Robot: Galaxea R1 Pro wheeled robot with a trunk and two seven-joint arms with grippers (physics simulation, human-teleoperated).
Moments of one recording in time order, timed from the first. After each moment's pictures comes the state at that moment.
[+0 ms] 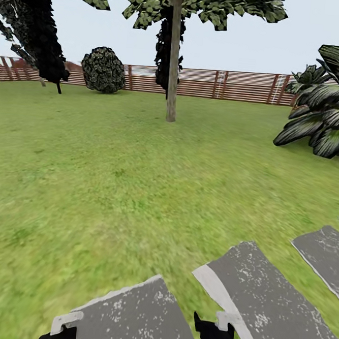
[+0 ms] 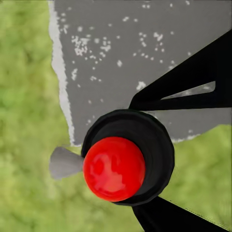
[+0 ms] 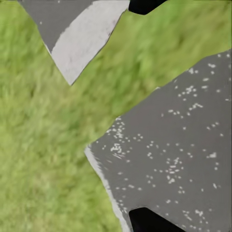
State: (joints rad) left arm -0.17 0.04 0.11 -0.74 0.13 0.11 0.16; right arm -0.05 0.06 0.06 -1.07 -0.12 0.09 0.01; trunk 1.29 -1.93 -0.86
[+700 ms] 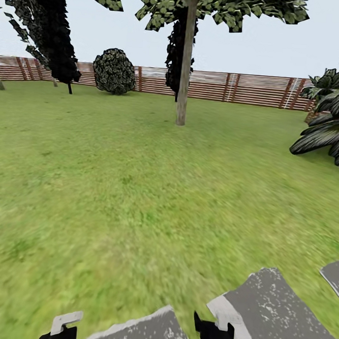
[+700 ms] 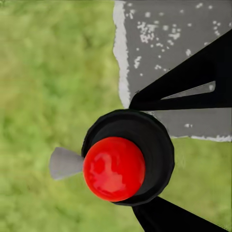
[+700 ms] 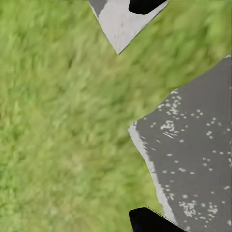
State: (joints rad) left arm -0.17 0.04 0.11 -0.74 0.13 0.11 0.16; right arm -0.05 0.06 0.06 -1.07 -0.12 0.09 0.01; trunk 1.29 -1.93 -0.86
